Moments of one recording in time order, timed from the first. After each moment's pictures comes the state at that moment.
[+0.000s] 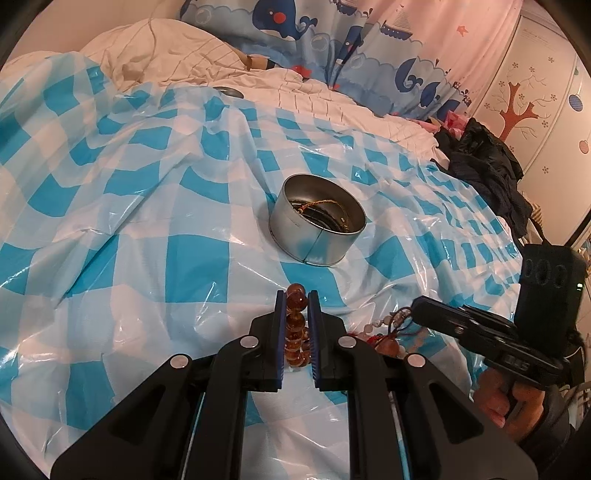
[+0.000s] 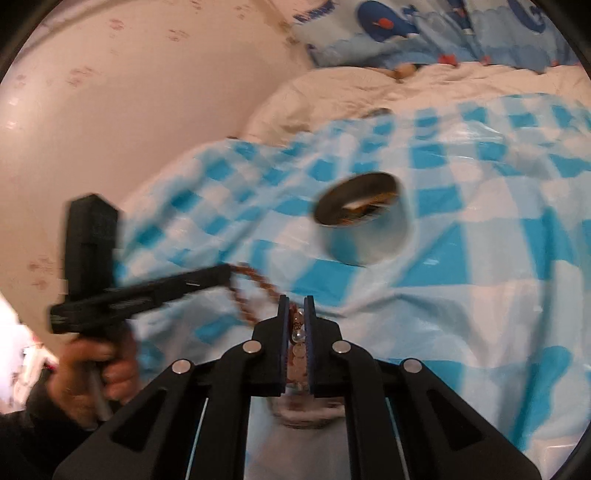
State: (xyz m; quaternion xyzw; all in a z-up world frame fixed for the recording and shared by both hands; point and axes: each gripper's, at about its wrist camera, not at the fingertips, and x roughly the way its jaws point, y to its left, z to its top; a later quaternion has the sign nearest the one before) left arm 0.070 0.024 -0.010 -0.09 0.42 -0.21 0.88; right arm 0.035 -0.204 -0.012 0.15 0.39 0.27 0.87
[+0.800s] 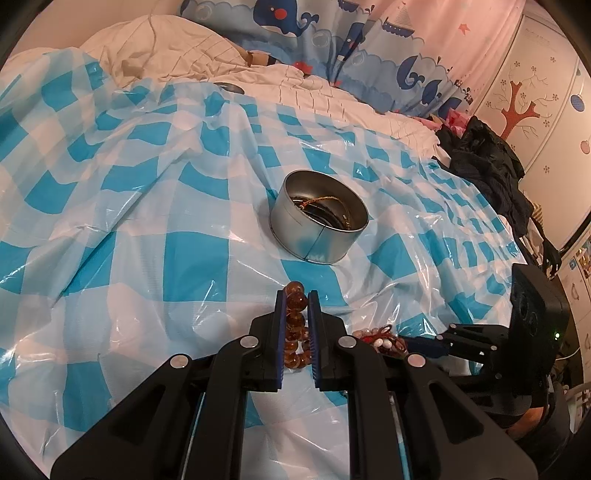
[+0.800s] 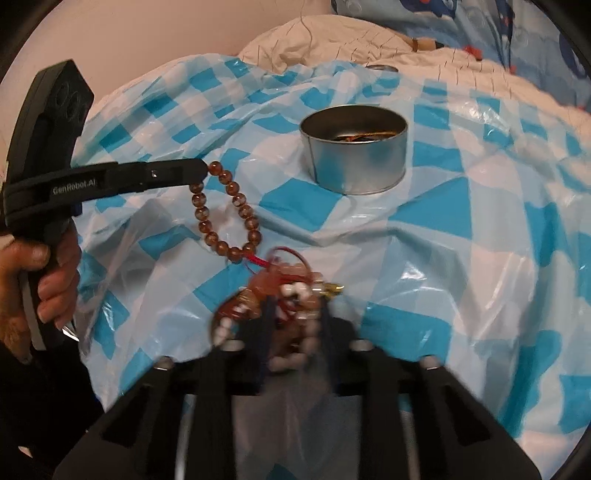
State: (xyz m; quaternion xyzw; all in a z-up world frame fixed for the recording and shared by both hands) left arm 0.071 0.020 -0.014 -0.09 0.42 -0.21 0.88; right arm 0.023 -0.173 -0.039 -0.01 0.47 0.26 0.85
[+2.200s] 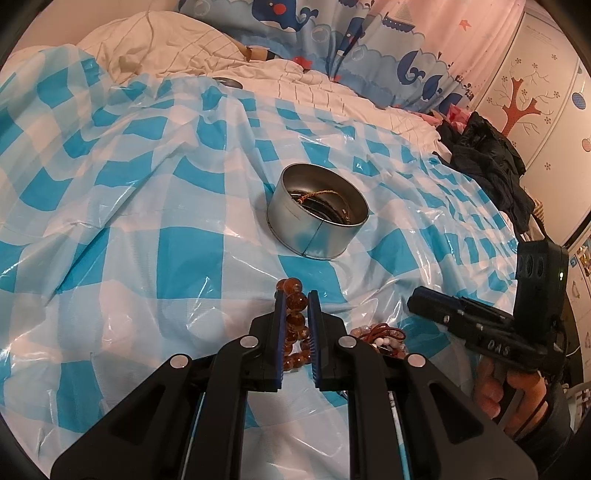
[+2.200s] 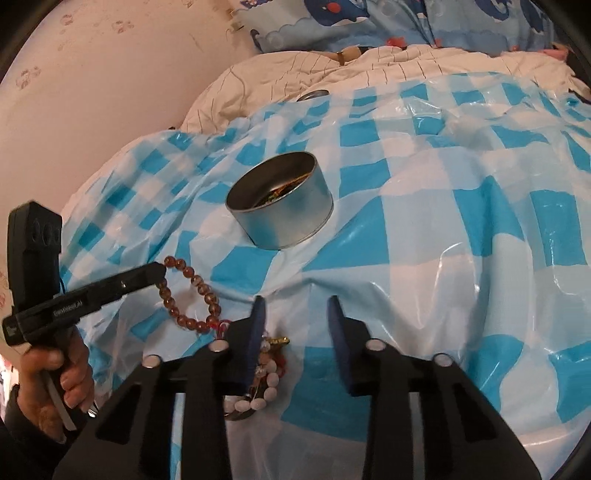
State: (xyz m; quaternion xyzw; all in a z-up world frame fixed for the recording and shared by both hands) left arm 0.074 0.017 -0.020 -0.09 0.43 -0.21 0.87; right arm 0.046 -0.225 -0.028 0.14 0.43 0.19 0.87
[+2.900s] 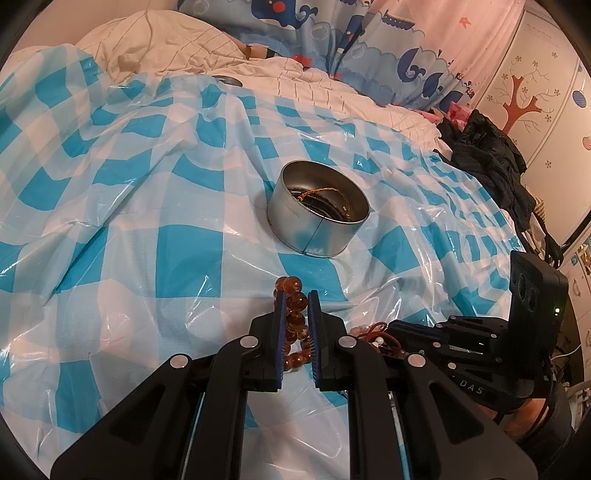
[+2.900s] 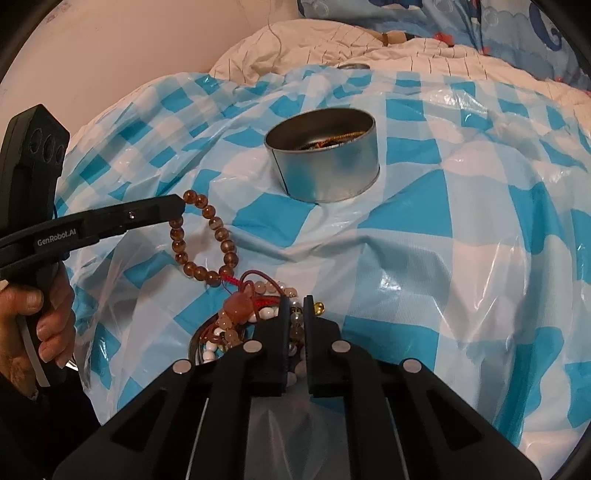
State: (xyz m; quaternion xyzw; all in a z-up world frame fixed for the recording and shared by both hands) left arm 0.073 0.016 -0.023 -0.09 0.43 -0.21 0.87; right arm 0.036 -0.186 -0.039 0.04 0.46 0.22 0.86
